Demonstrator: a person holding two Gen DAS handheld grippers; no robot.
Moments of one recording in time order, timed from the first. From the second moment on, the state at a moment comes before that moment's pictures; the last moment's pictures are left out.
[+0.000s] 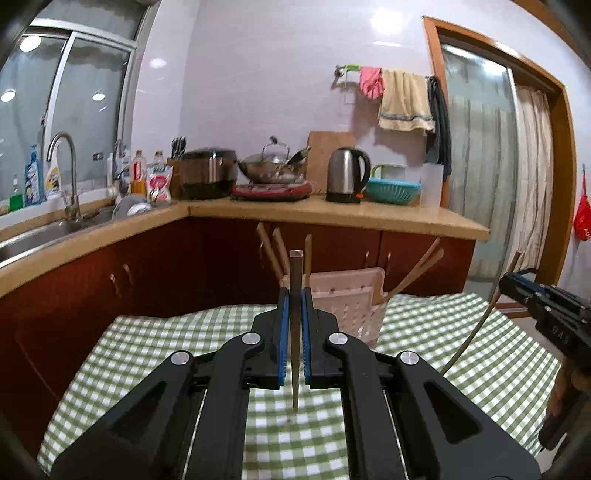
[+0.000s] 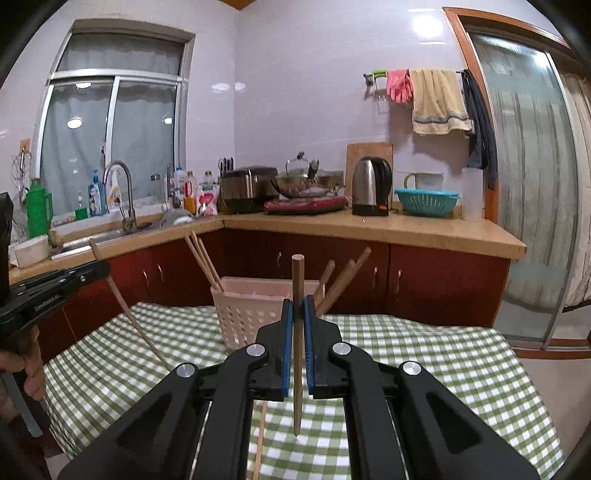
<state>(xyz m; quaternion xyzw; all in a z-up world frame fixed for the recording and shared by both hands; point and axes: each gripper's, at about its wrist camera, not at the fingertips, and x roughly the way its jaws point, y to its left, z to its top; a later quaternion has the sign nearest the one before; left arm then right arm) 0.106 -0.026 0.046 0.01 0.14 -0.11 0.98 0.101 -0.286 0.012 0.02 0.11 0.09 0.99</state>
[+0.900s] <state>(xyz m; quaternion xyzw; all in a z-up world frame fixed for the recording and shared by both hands) 0.228 -0.075 0.108 0.00 0.06 -0.12 0.99 0.221 -0.287 0.069 0.06 -0.02 0.11 0.99</state>
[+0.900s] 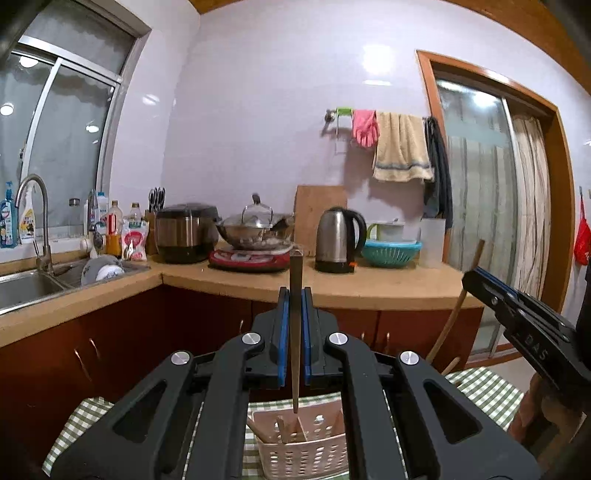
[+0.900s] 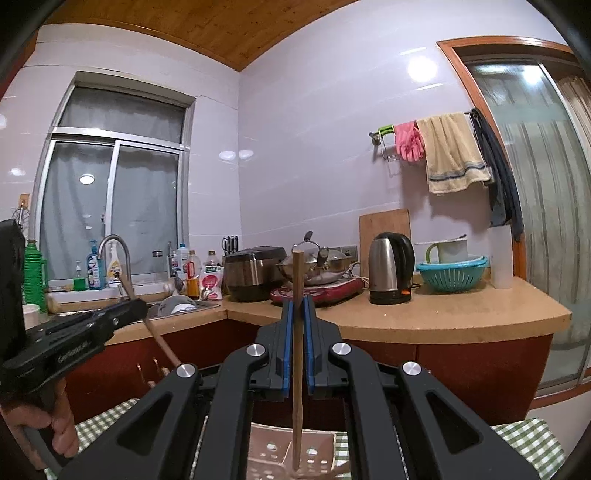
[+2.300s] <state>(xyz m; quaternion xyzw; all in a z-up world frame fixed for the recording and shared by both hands) 0.180 -0.051 0.046 0.00 0.13 -0.08 0.99 0.167 -0.282 0.020 0.04 0.06 0.07 0.99</state>
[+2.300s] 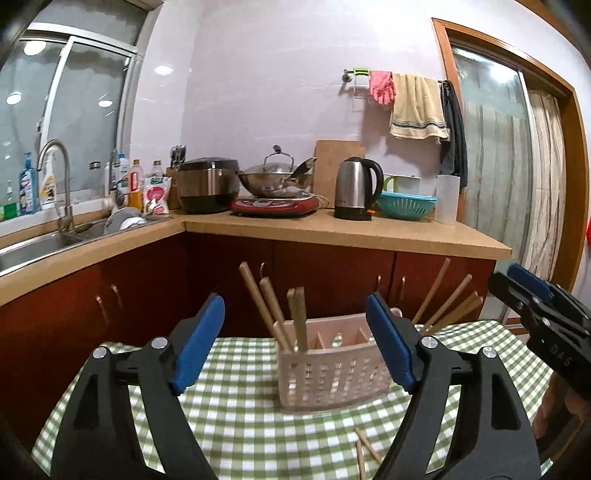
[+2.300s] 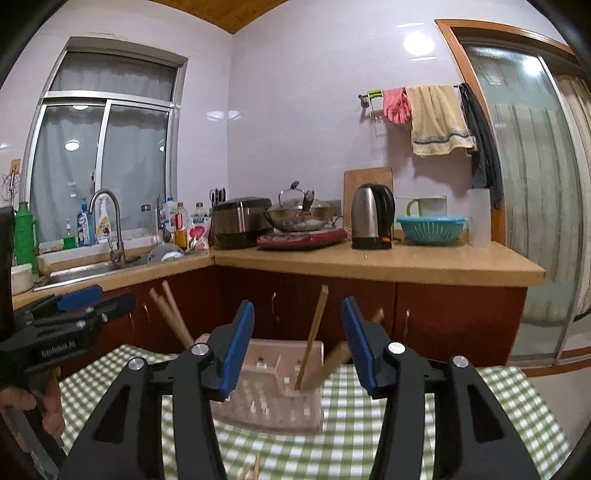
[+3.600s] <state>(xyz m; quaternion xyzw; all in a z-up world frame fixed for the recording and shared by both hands) 0.064 -0.038 -0.105 0.01 0.28 -0.04 0.96 0.078 -0.244 -0.163 0.03 0.30 0.13 0.95</state>
